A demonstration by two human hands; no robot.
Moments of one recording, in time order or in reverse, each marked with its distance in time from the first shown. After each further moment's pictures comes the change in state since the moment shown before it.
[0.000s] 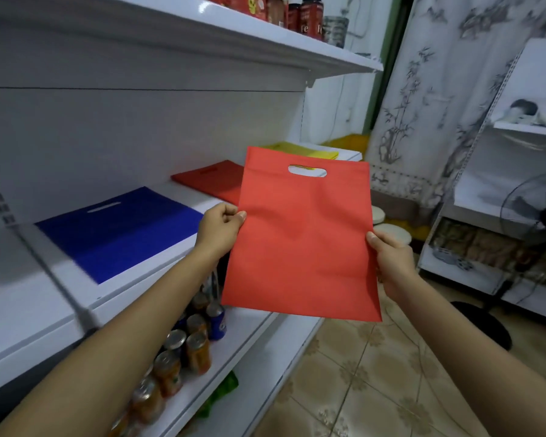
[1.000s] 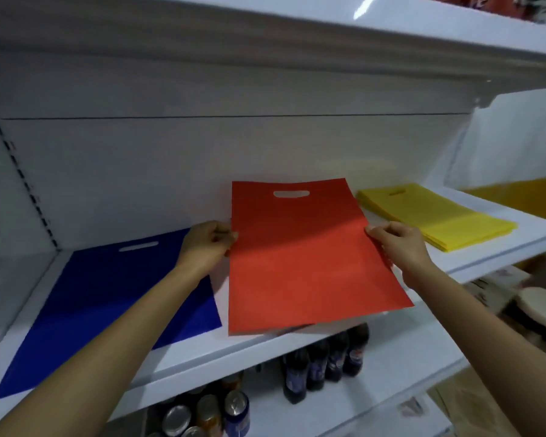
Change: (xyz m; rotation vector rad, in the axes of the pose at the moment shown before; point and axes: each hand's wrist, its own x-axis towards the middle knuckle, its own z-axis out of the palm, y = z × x) left_hand 0.202 -0.037 -0.023 0.264 0.465 -0.199; right_hand 0.321 -0.023 0.239 -0.199 -0.654 -0.166
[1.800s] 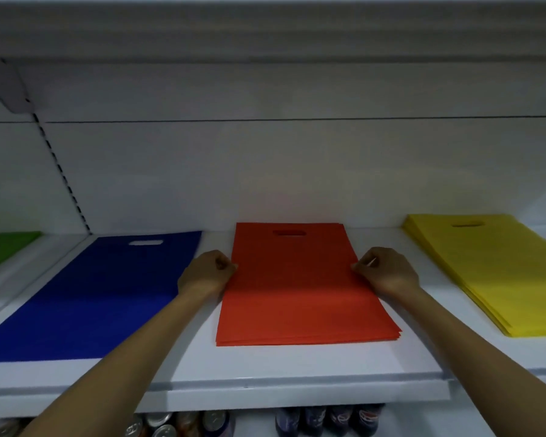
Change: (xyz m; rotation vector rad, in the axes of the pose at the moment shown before) left_hand 0.038 -0.024 0.072 0.567 0.193 -0.351; right_hand 0.167 0.069 0.024 -0.635 -0.432 -0.225
